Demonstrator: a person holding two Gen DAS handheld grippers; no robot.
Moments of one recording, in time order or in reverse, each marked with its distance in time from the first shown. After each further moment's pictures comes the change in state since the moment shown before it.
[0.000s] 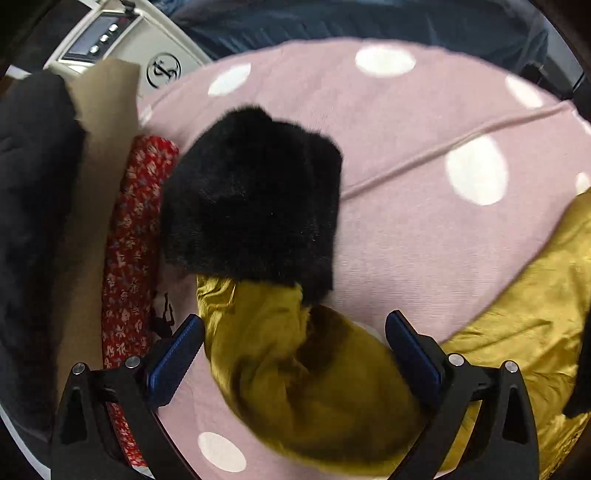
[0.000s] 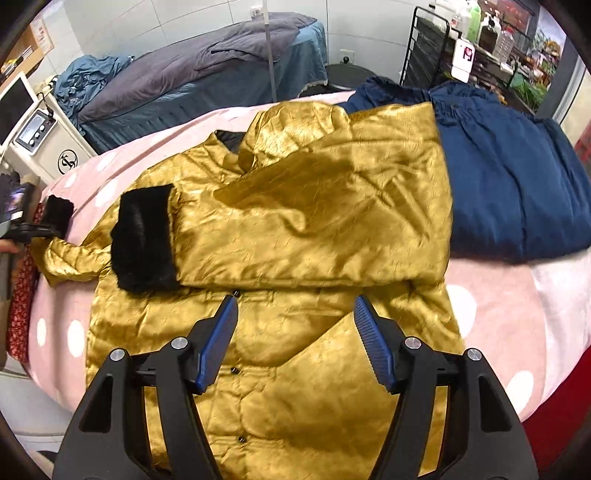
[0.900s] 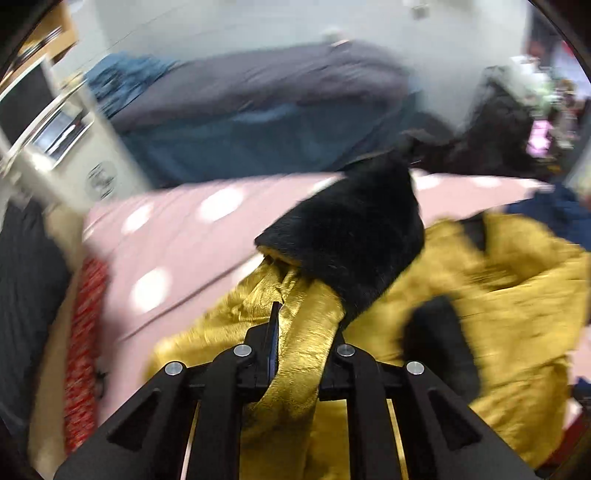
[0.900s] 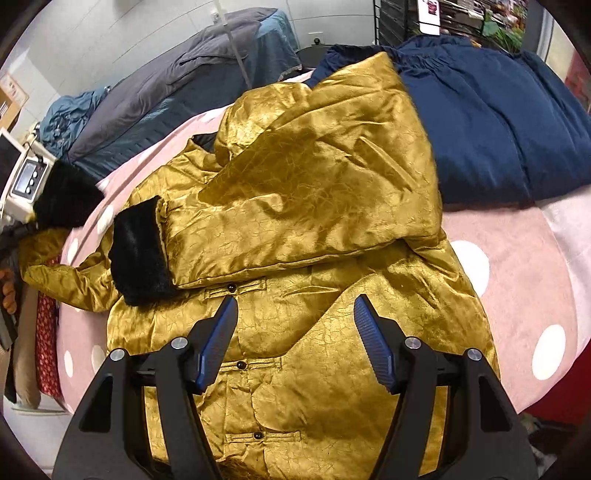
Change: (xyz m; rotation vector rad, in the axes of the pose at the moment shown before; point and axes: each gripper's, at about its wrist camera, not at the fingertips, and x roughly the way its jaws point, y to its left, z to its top) left arm -0.195 -0.108 -0.060 0.123 -0.476 -0.355; right arm 0.010 -0.037 -0.010 0.196 0.030 0.075
